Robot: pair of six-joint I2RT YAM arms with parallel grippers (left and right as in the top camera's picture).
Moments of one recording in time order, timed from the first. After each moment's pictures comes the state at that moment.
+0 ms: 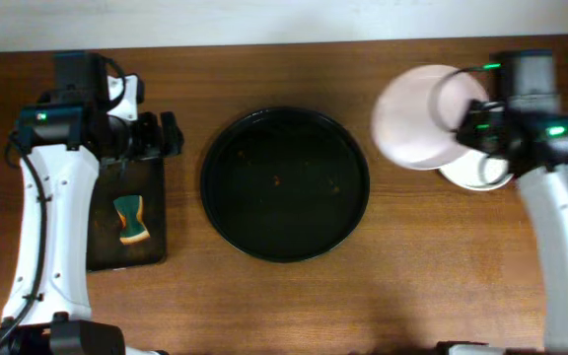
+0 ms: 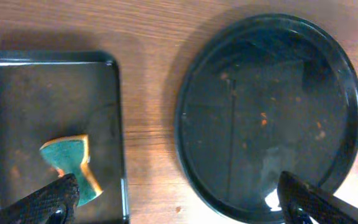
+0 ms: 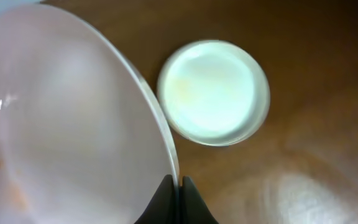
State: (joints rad) left arm 0.05 1.63 1.66 -1.18 0.19 -0.08; right arm -0.10 1.49 1.59 -1.11 0.17 0.37
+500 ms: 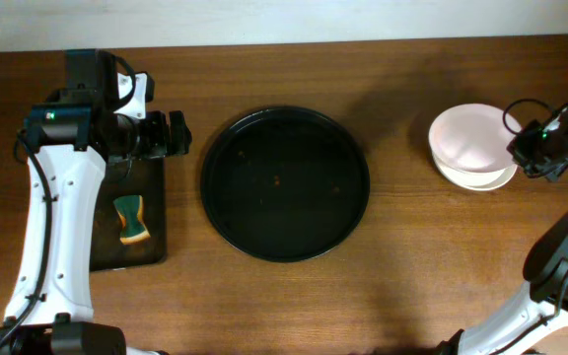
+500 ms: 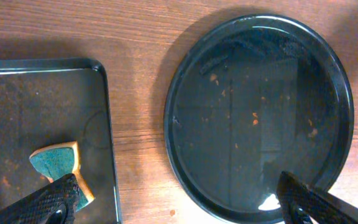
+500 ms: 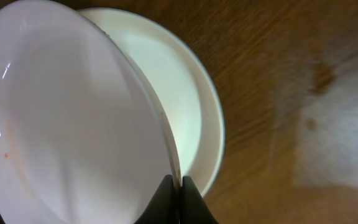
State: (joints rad) left arm 0.02 1.63 1.66 -1.16 0.20 -0.08; right arm -0.52 1.99 1.59 -0.90 -0.15 0.31
